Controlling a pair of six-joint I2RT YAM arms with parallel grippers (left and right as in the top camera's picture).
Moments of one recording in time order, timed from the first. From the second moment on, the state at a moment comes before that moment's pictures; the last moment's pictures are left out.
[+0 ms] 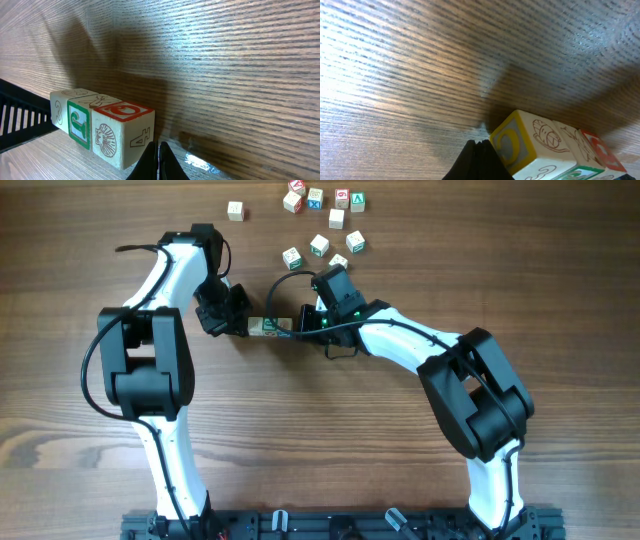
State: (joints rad) left arm -0.04 2.25 1.71 -1.18 0.26 -0.48; right arm 0.60 2.13 1.33 -0.17 -0.33 0.73
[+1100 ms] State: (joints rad) left arm -0.03 2.25 1.71 -1.19 0.21 -0.48; right arm 0.60 2.13 1.33 -0.12 -0.34 0.73
